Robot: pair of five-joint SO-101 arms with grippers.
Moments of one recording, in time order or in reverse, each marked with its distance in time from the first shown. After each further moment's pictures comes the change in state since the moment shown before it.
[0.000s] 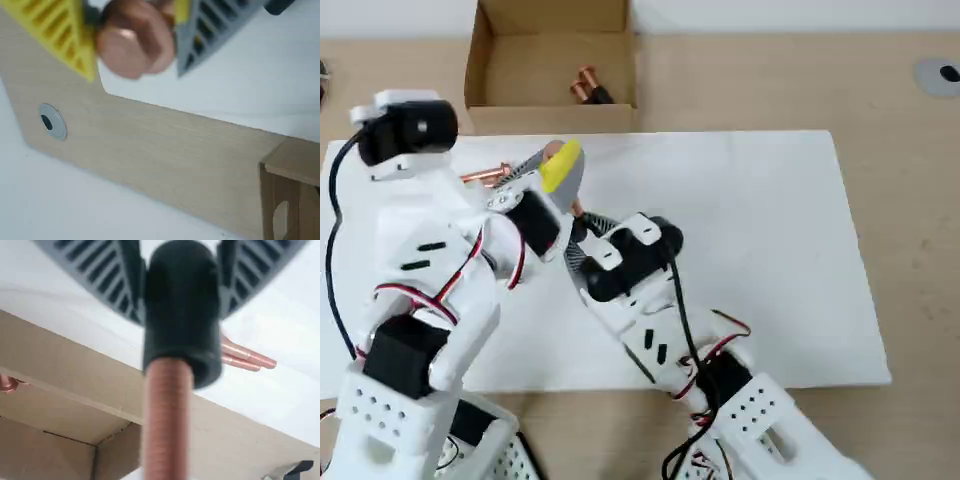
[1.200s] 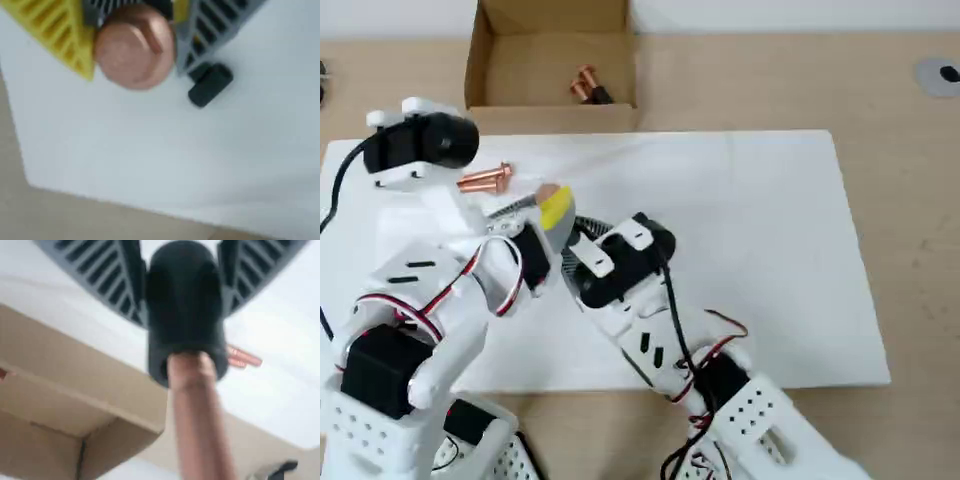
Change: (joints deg) left arm -1.1 0.8 -9.3 23.6 -6.2; right arm 0.2 0.0 -1.1 1.9 0.2
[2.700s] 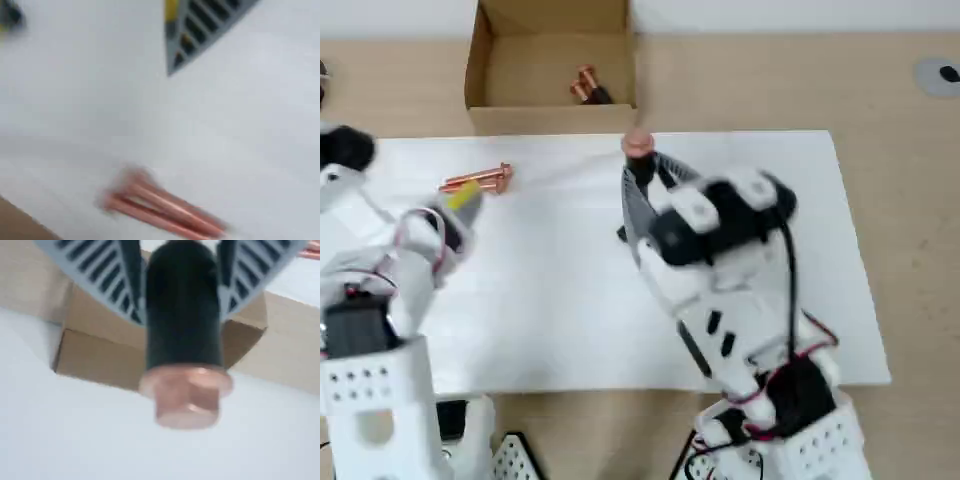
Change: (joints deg) left arm -32.4 3.9 11.9 -1.8 -6.8; right arm 11.1 0.4 -36.0 32.0 0.6
